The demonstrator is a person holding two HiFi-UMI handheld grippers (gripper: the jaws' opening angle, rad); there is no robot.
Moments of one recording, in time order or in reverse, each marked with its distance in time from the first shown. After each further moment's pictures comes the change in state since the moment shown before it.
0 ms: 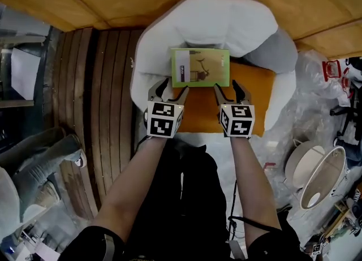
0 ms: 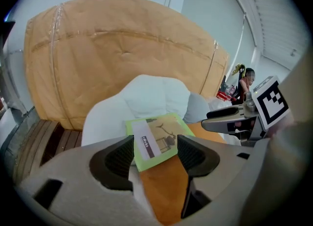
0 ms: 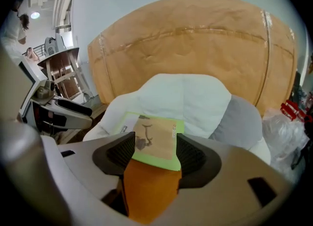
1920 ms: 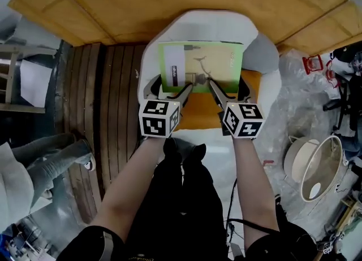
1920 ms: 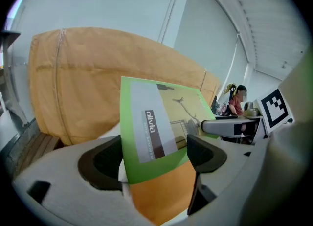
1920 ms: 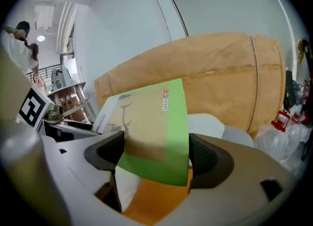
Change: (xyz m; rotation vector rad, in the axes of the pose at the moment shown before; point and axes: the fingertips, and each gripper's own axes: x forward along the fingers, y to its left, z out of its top) left arm -0.116 -0.041 0.117 -0.025 -0.167 -0.057; right arm -0.133 0.027 0.129 0.107 -0.252 0.056
